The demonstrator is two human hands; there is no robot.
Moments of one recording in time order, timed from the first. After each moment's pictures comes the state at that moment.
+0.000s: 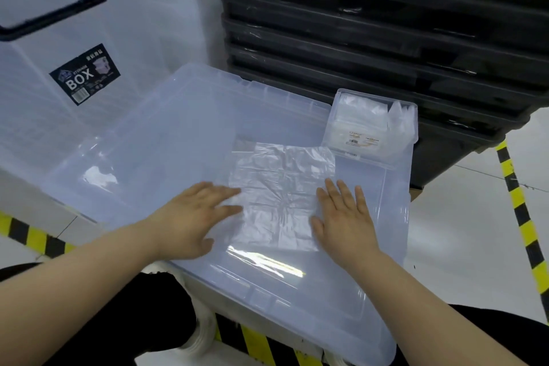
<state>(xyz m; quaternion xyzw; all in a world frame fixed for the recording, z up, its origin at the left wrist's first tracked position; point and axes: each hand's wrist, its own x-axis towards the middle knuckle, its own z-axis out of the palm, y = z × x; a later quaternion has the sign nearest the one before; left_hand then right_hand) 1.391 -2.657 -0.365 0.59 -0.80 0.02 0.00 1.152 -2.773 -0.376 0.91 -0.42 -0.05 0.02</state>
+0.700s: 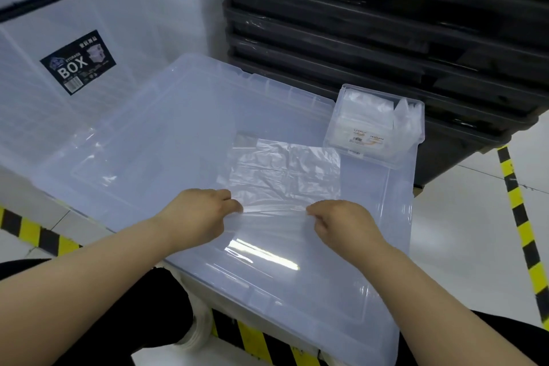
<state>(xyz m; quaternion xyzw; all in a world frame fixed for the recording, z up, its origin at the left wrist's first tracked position) 1.368 -2.673 -0.361 0.66 -0.75 -0.04 -0.02 1.152 -2.779 -0.361 0.92 -0.36 -0.02 -0.13</state>
